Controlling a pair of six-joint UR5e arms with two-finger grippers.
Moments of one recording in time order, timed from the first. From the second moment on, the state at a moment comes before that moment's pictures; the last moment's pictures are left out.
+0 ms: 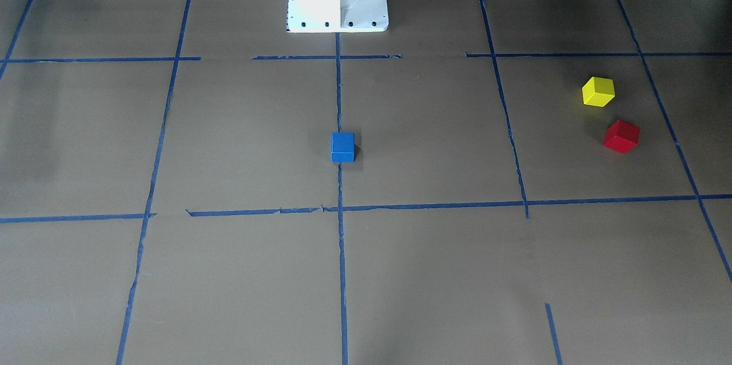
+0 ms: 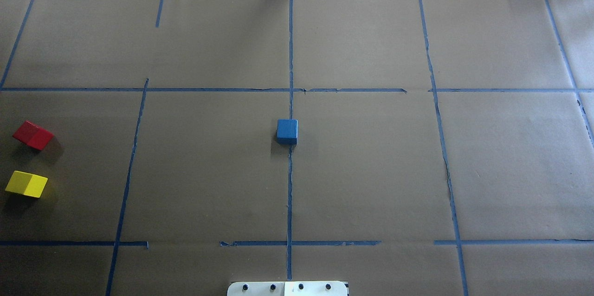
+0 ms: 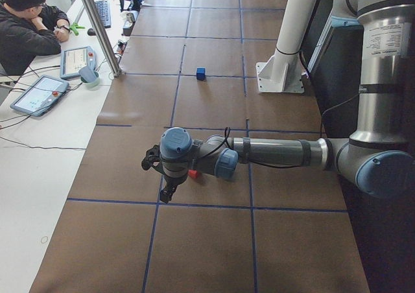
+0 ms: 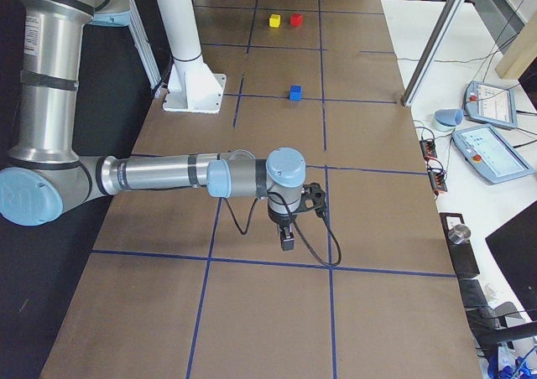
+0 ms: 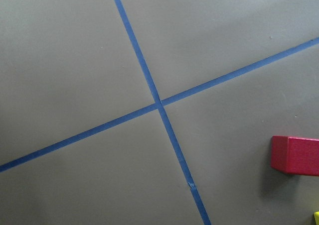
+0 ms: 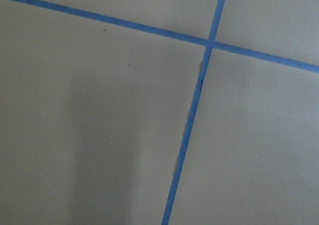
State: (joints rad) left arm -1.49 -1.52 -1.64 -1.81 -2.37 0.22; right arm 1.53 -1.77 1.86 -1.61 2.34 -0.17
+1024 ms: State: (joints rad) left arm -1.14 -1.41 -1.68 -2.20 -2.33 -0.22; right arm 1.53 -1.80 1.86 -1.61 2.34 -0.17
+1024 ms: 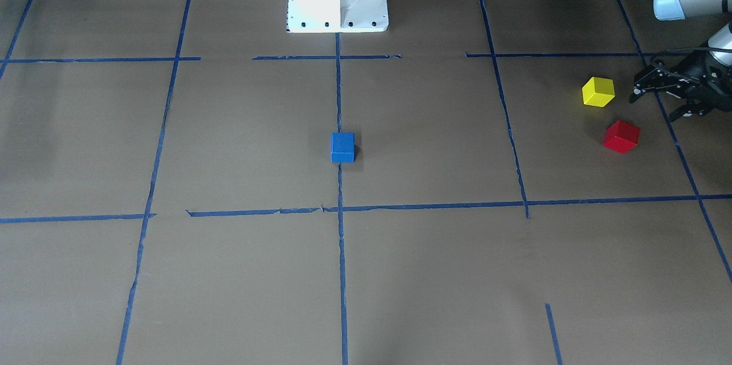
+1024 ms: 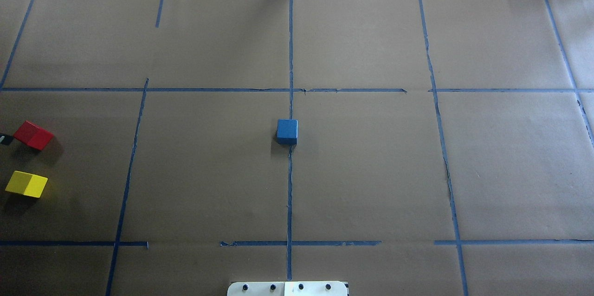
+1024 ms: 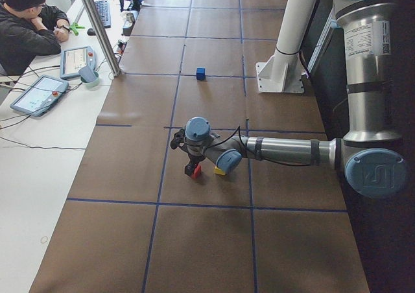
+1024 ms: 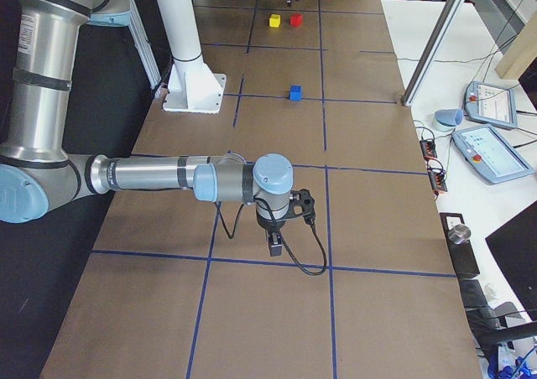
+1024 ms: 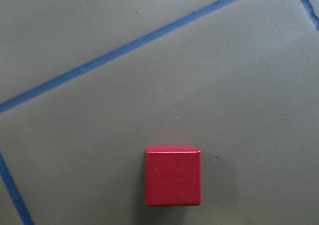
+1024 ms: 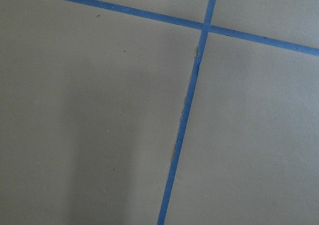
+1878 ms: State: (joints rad) left arm -1.07 -1.48 -1.59 -2.21 -2.25 -0.30; right arm 1.53 -1.80 1.86 -1.61 2.34 -0.17
